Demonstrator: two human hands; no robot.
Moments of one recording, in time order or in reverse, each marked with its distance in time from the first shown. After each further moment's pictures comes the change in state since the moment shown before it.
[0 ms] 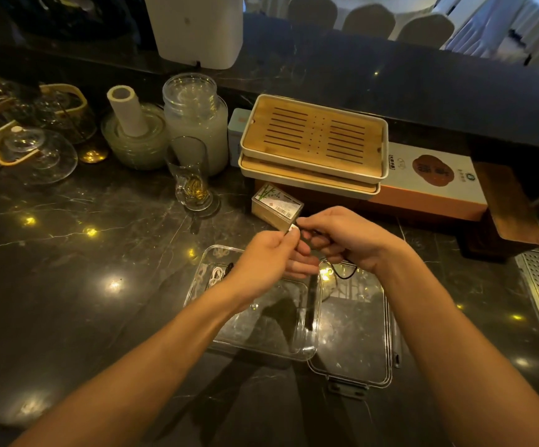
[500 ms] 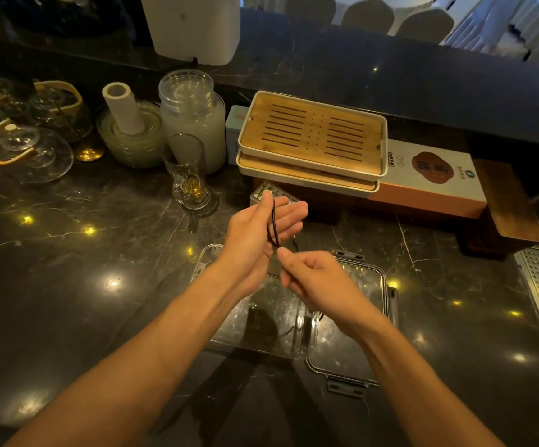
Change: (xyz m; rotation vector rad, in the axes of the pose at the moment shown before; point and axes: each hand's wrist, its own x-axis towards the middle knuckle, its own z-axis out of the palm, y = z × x) left_hand 0.012 0.020 -0.004 -0.624 0.196 0.064; right_hand -0.031 0.042 0.068 -0.028 0.165 -0.182
